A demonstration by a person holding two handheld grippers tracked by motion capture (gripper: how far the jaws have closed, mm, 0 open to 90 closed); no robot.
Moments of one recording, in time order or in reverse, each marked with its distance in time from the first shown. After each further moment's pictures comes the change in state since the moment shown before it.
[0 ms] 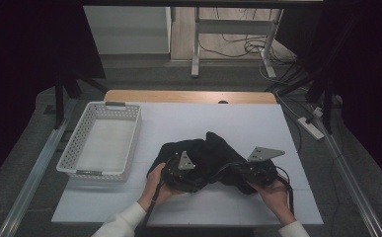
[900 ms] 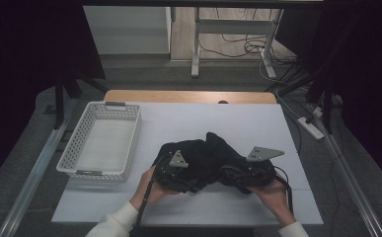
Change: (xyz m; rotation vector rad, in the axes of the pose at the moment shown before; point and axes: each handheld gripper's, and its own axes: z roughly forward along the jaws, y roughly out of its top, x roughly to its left) left arm 0.013 -0.008 -0.023 0.005 -0.140 -0.046; right arm 0.007 0.006 0.000 -0.026 0.014 0.007
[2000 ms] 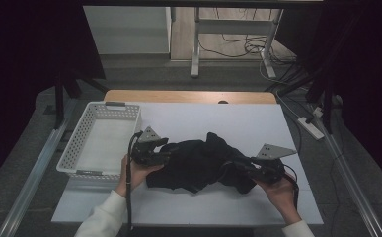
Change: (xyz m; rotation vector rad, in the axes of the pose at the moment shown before) left arm 0.053 0.004 -0.064 -0.247 0.137 -0.168; right arm -0.012 0.001 -0.021 -0.065 -0.021 -0.030
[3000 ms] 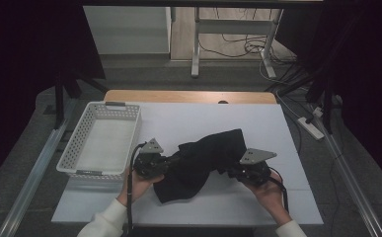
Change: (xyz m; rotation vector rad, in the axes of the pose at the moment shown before) left arm -0.012 -0.020 0.002 0.043 -0.140 -0.018; right arm 0.019 0.001 0.029 0.068 0.014 -0.074
